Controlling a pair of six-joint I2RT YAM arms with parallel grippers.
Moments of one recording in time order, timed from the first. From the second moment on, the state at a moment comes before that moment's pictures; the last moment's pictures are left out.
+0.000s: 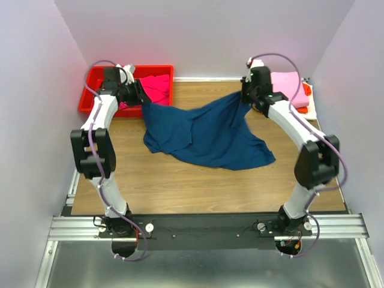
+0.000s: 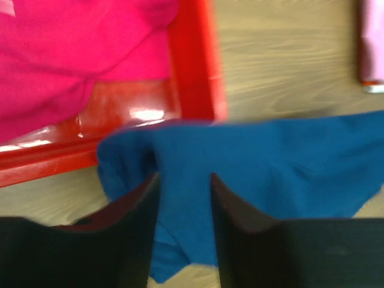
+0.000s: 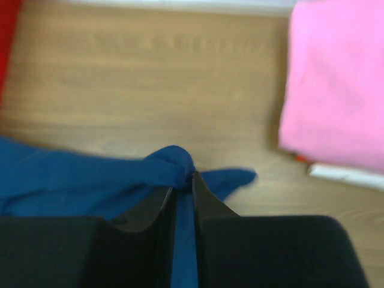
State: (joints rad) left arm 0.07 1.84 1.62 -0.45 0.54 -0.24; right arm 0.31 1.68 1.53 -0.29 0.14 0.13
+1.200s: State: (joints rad) left arm -0.18 1.64 1.02 -0.44 0.29 -0.35; right arm 0.31 1.81 1.42 -0.34 -0.01 0.30
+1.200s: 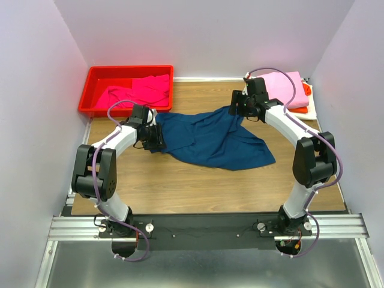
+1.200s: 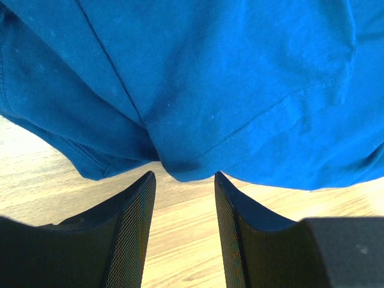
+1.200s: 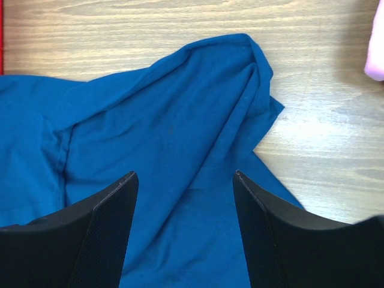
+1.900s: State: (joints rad) left arm -0.18 1.69 0.99 -0.39 0.29 -0.35; right arm 0.31 1.81 1.41 -0.34 -0.02 0.31
